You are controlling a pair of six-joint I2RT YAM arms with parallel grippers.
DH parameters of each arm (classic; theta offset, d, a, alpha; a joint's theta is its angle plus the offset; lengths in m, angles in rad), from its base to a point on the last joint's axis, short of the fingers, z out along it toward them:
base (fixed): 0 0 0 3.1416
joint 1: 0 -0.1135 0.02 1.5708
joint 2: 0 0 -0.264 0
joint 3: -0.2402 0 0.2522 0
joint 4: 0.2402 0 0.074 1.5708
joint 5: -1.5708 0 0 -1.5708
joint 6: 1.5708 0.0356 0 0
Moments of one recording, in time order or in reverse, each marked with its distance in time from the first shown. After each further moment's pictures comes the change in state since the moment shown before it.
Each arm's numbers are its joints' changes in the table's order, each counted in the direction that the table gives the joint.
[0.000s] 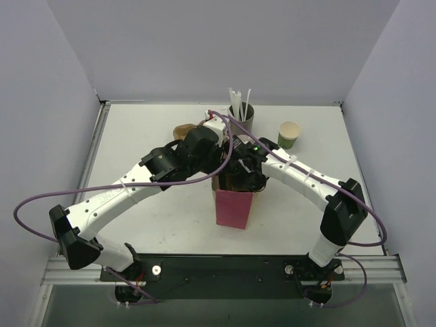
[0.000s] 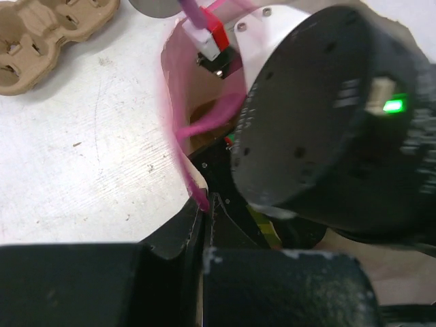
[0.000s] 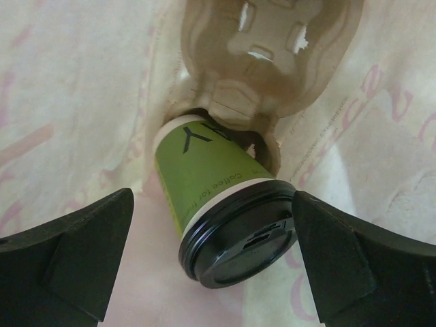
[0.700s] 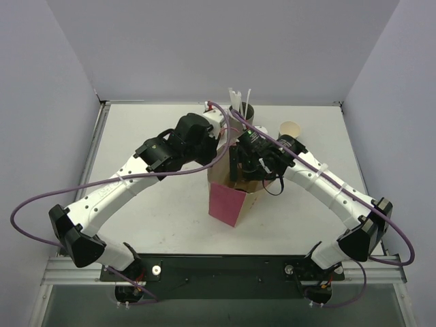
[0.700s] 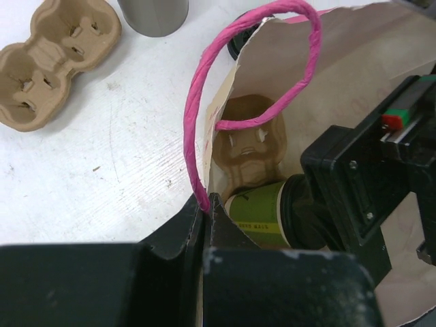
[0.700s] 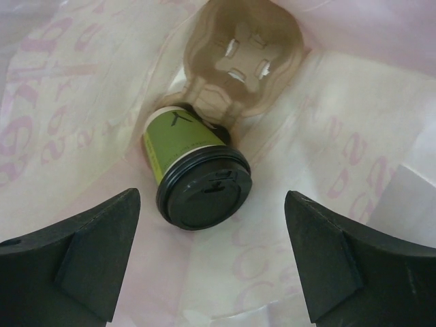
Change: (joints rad) left arm -0.113 0.031 -0.055 0.006 -0.158 0.161; right arm -0.001 -0.158 -0.077 0.089 -0.144 0.024
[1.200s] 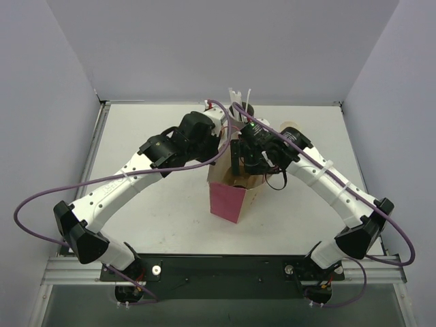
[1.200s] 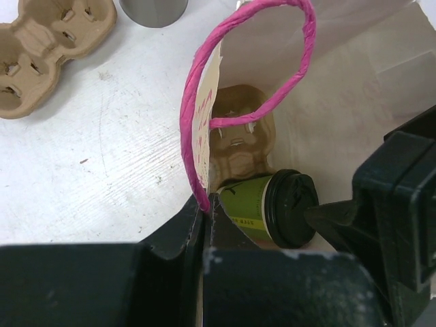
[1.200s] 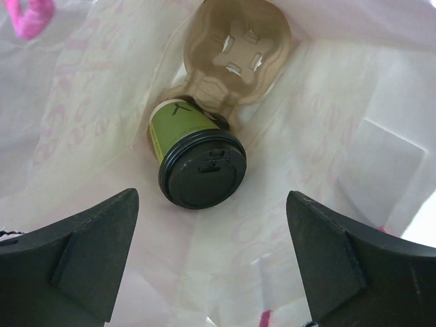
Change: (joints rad) left arm -0.001 0.032 -0.029 0.018 0.005 -0.075; right arm 0.012 0.032 -0.151 0.102 -0.014 -0.047
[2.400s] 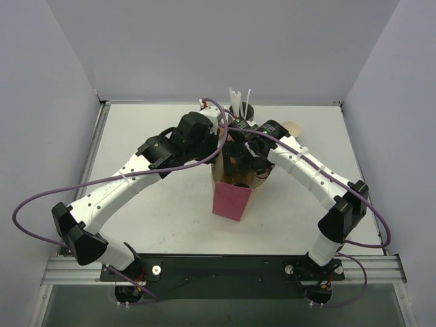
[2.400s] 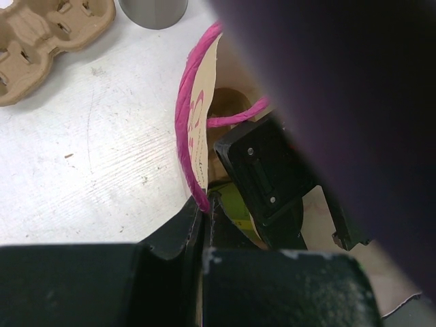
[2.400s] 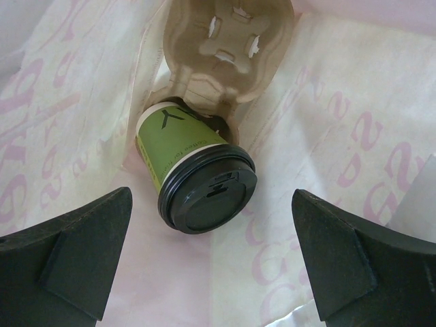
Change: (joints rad) left arm 0.001 -0.013 0.011 -0.011 0.015 -0.090; right arm 0.028 0.172 -0.043 0.005 0.045 -0.029
